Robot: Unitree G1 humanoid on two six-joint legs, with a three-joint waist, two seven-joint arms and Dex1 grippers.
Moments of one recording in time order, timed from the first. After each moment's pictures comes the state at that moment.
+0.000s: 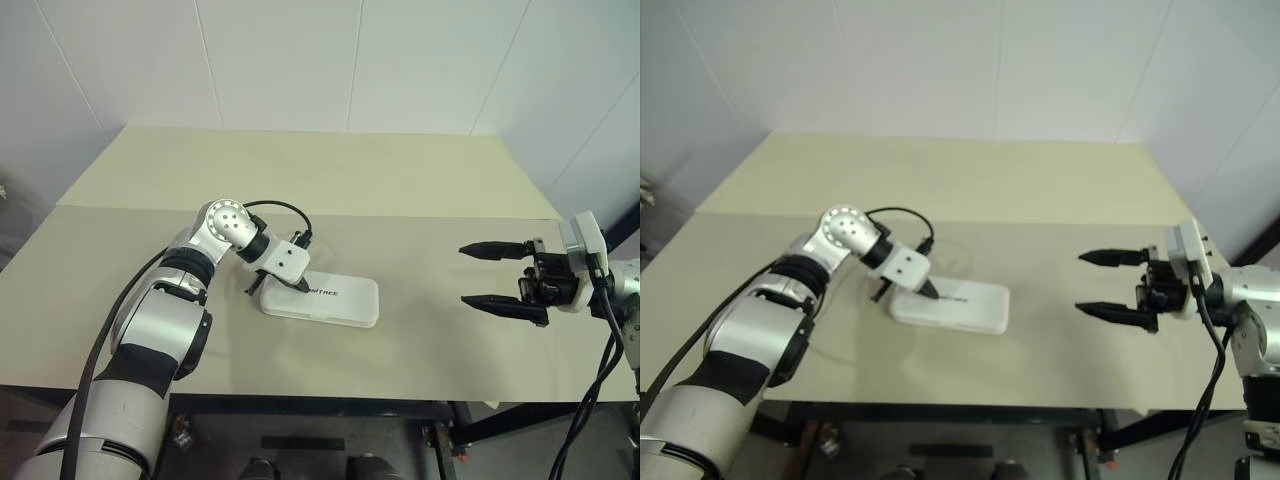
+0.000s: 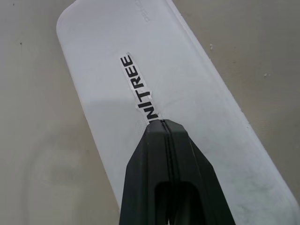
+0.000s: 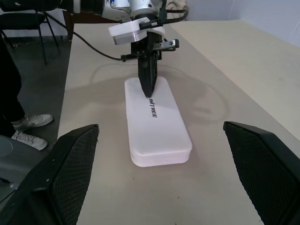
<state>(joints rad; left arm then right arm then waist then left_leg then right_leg) -1.32 0.40 -0.31 1.31 0.36 -0.82 -1.36 -0.46 -0.88 -0.22 0.18 0.63 0.23 1.51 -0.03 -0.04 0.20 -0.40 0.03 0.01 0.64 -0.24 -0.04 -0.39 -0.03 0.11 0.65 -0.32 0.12</state>
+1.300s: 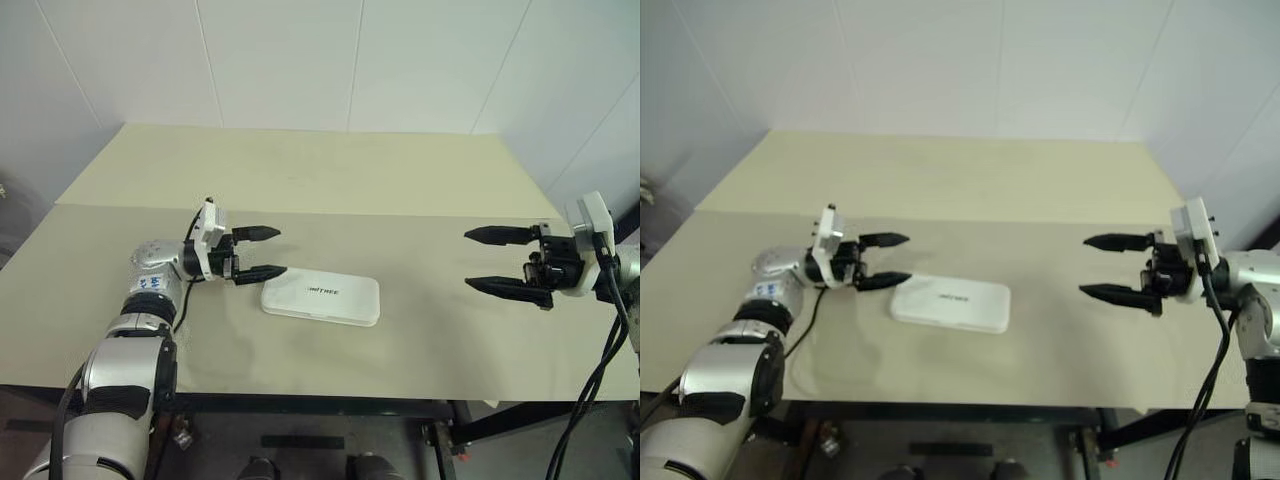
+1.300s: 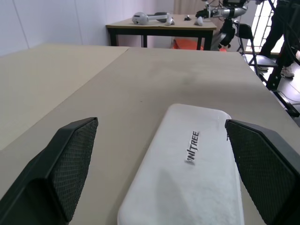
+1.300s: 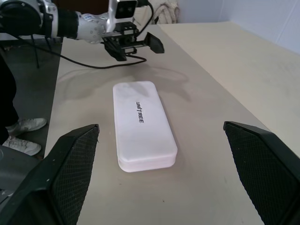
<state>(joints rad) -1.01 0.51 0.06 1.16 -0.35 -0.29 -1.50 -0.57 -0.90 -0.21 0.27 0.61 0.26 1.52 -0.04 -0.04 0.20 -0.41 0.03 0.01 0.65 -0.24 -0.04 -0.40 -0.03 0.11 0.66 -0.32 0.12</state>
